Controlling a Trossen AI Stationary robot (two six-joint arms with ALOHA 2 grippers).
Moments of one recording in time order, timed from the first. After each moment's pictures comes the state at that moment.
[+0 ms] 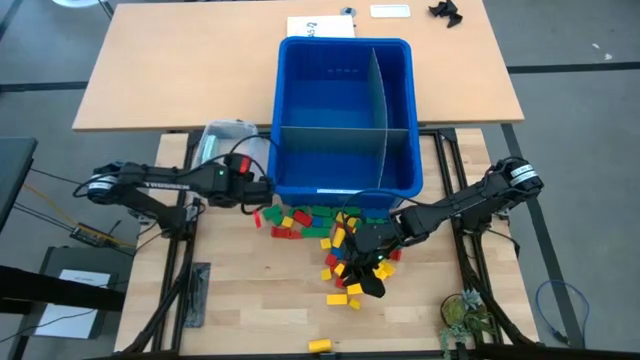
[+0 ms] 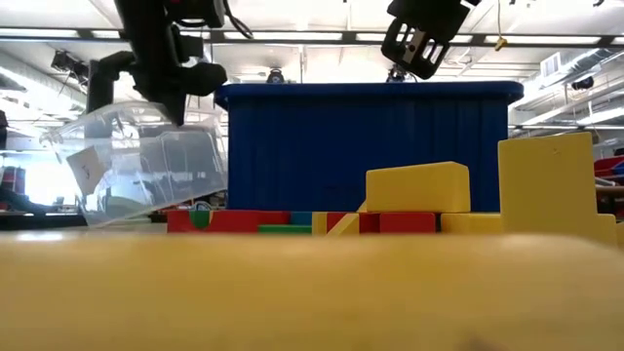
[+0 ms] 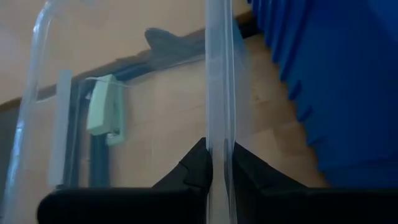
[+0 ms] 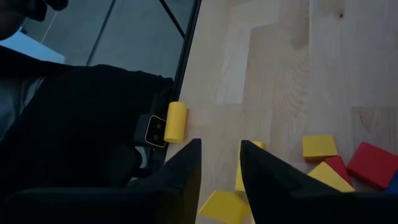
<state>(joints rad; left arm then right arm) 0.05 1.35 1.06 -1.19 -0.82 -1.19 0.32 1.57 1.11 -0.20 -0.25 0.45</state>
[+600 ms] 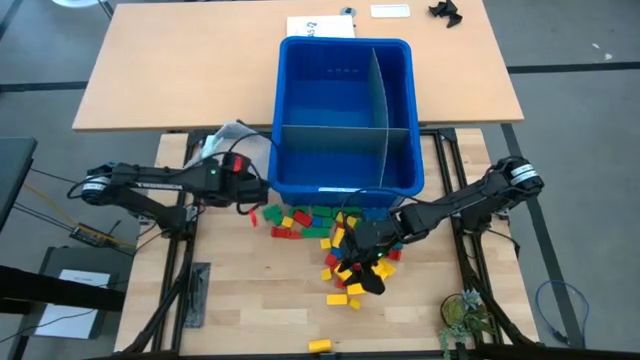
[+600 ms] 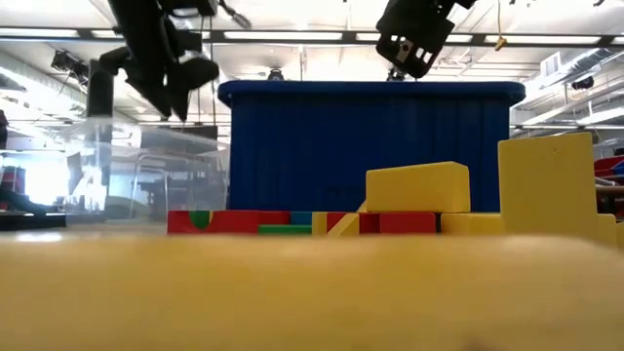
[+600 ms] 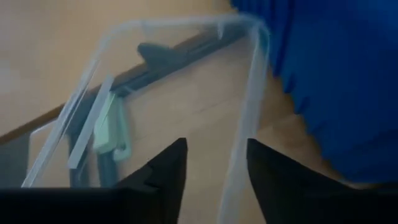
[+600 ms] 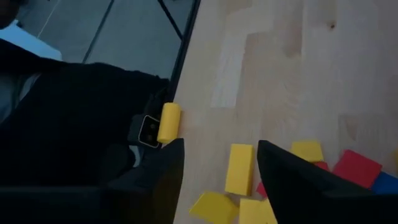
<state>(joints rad) 0.03 1.26 1.06 -1.18 -0.81 -1.01 0.30 1.55 1.11 -0.22 -0.26 0.39</state>
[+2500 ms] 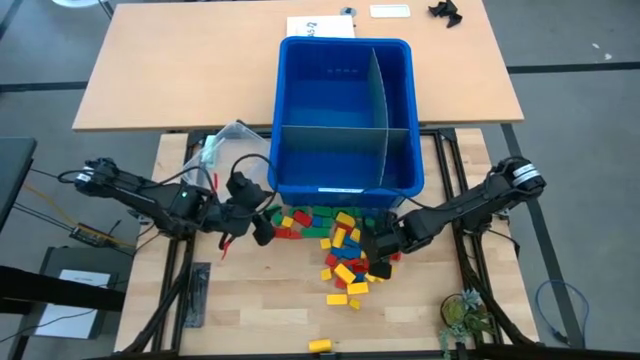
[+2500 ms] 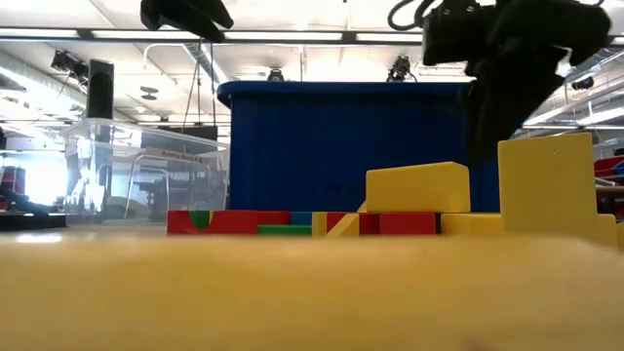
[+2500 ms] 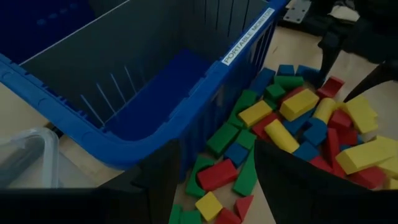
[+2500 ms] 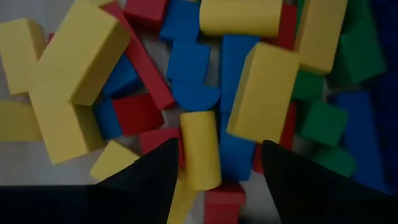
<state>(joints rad) -0.32 1.17 1.09 -0.70 -0.72 -0.54 0.37 1.54 1.03 -0.72 0.24 0.57</state>
